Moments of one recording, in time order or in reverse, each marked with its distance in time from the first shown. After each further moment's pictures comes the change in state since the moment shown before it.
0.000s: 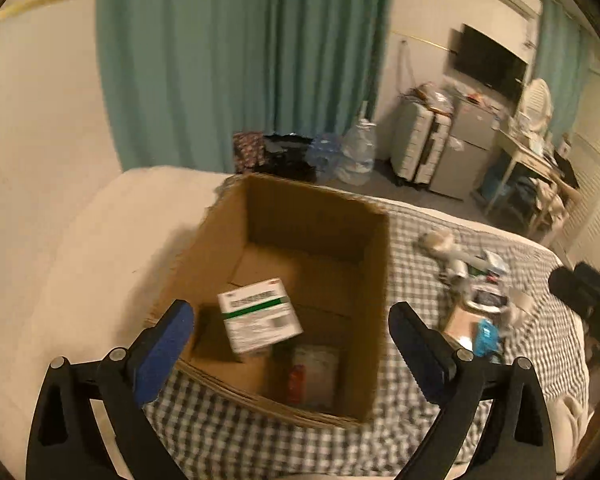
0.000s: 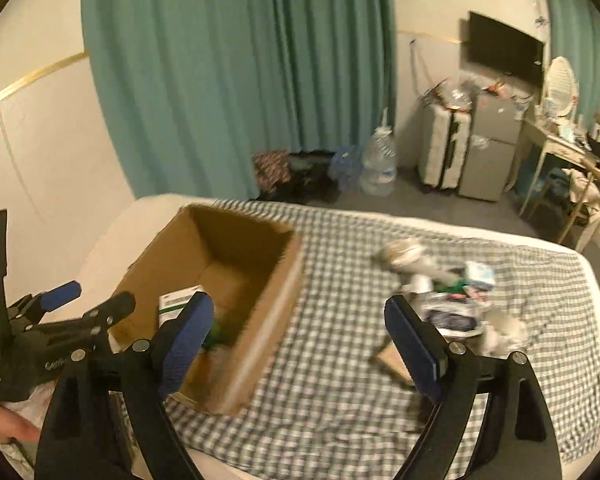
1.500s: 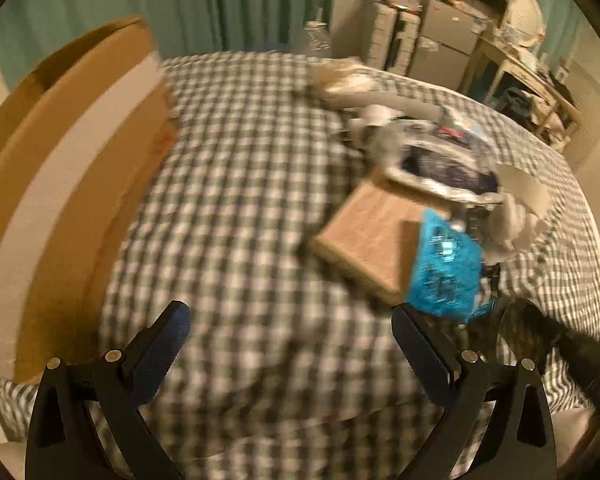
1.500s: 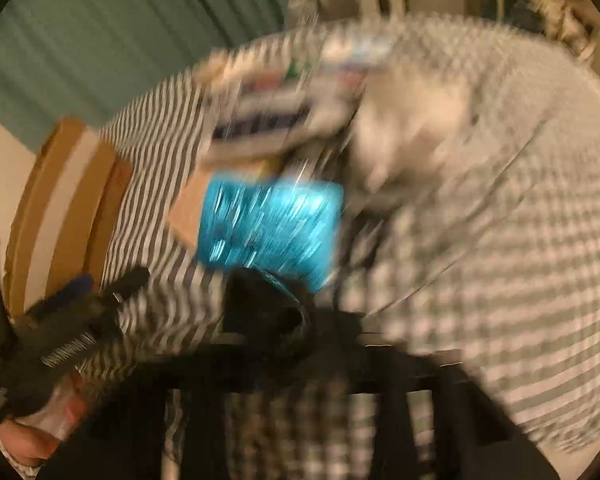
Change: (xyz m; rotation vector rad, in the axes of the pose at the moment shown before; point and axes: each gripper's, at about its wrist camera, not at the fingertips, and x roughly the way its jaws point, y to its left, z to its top) left arm 0.177 -0.237 -0.113 0.094 0.274 -0.041; right arm 0.104 -0.253 -0.157 0.272 0.327 -0.051
